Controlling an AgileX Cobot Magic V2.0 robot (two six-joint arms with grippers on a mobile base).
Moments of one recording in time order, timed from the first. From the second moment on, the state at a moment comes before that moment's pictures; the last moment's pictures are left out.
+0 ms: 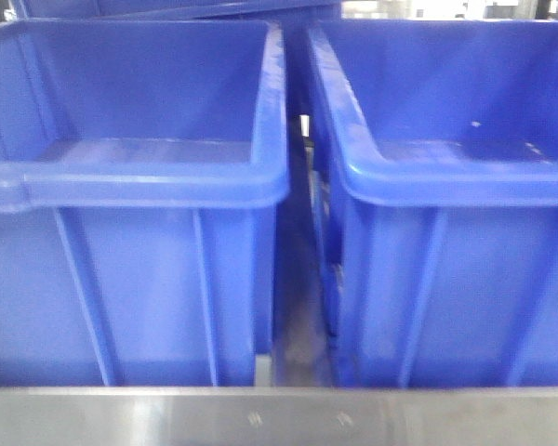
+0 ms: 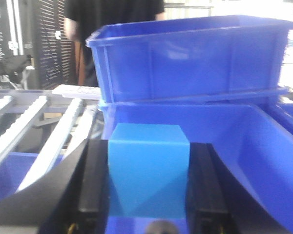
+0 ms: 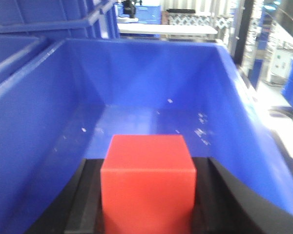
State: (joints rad) left arm -0.09 0.40 -0.42 -0.14 0.01 0.09; right arm 0.09 0.39 -0.25 0.08 -0.03 -0.01
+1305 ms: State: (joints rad) left arm -0.09 0.40 -0.42 -0.14 0.01 0.09; right arm 0.09 0.39 -0.25 0.08 -0.03 -0.01
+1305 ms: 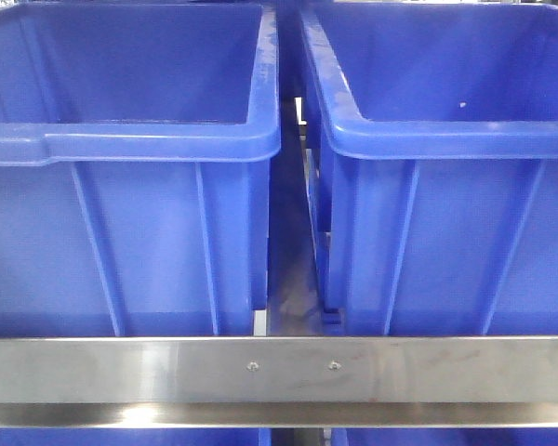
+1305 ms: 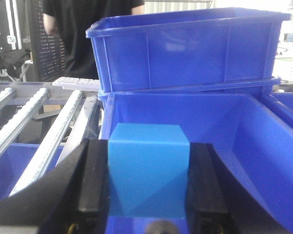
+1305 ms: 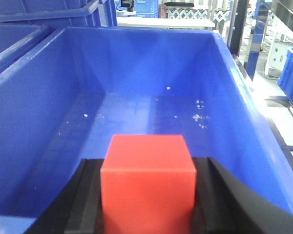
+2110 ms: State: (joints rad) left arm -0.09 0.40 -0.42 -0.14 0.01 0.09; right arm 0.09 0.39 -0.25 0.08 -0.03 -0.01
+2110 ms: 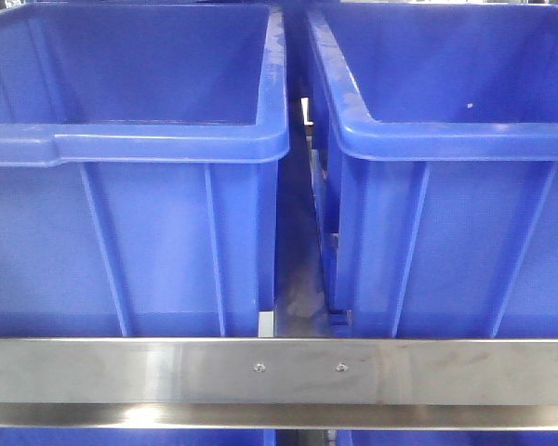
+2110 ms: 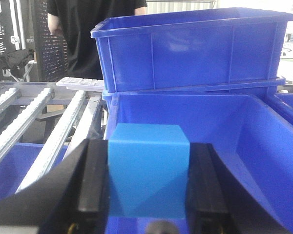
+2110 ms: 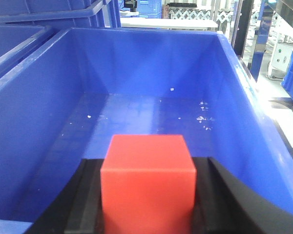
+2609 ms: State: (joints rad) left arm -0.09 0.41 -0.42 -0.14 0.01 0.09; right arm 0.10 0.40 -0.27 0.07 -0.01 -0.01
